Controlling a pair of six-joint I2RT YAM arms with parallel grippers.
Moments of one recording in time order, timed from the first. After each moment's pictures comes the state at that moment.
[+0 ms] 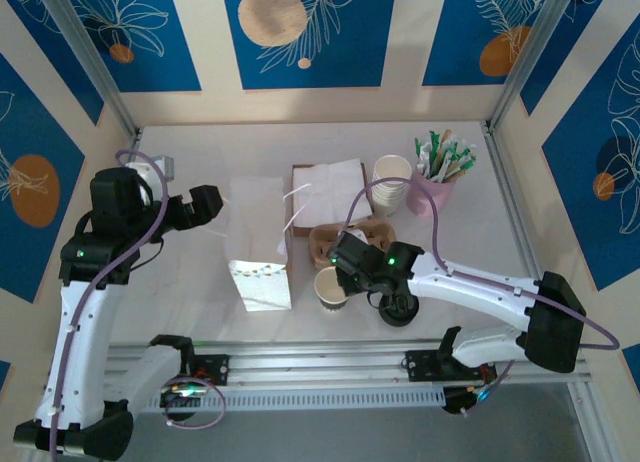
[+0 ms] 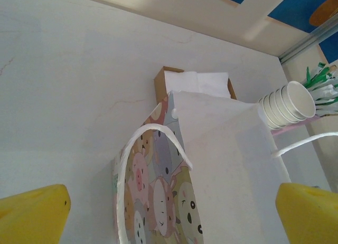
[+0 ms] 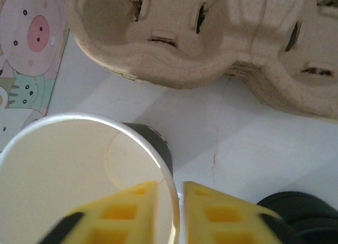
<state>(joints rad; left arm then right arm) -0.10 0.90 1.26 -0.95 0.32 -0.36 1.04 1.27 0.92 -0.82 0.23 0.70</state>
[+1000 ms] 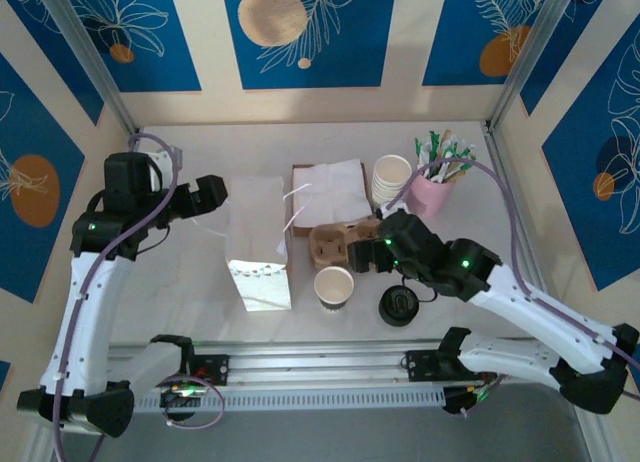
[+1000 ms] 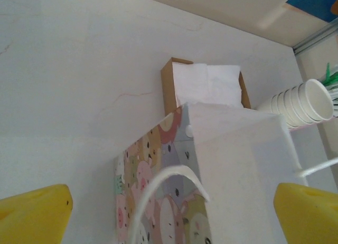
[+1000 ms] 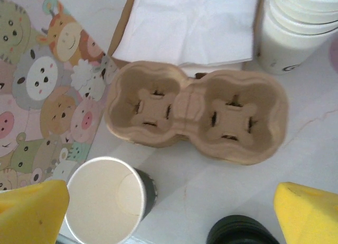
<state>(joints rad) -0.10 1.03 1.28 -0.93 0.32 -0.36 0.92 0.93 1.04 -0.94 0.32 0.58</state>
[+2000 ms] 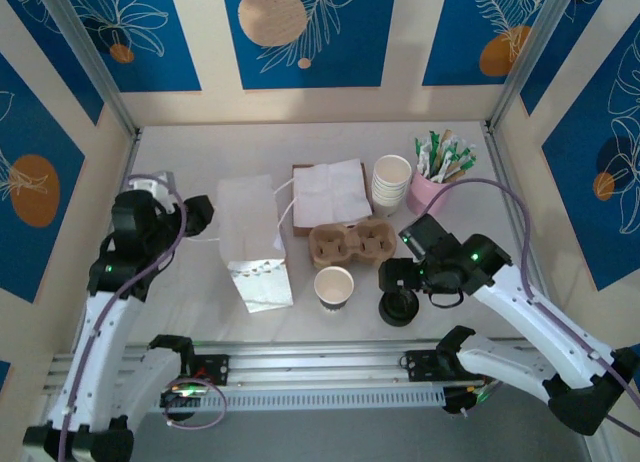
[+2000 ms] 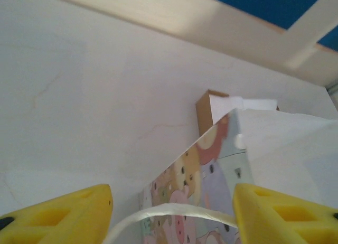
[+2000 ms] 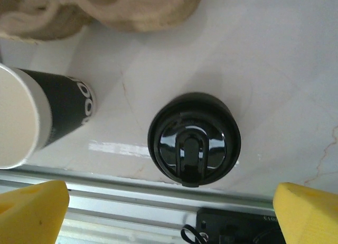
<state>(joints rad) -0.10 0.76 0.90 -0.59 0.13 -0.39 0.70 0.92 0.99 -1.31 0.05 0.68</state>
